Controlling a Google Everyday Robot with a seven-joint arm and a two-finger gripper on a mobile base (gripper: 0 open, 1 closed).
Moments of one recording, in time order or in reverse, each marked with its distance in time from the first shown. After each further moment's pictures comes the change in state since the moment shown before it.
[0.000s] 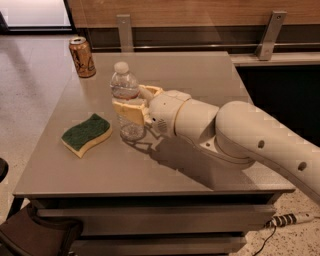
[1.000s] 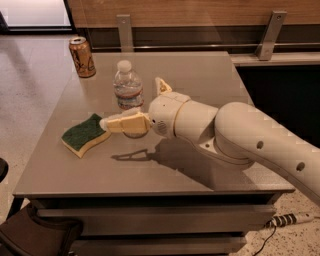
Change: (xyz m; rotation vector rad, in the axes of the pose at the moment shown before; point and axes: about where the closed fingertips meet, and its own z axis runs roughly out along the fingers) arm -0.001 0.003 0.002 -0.005 0.000 -0.003
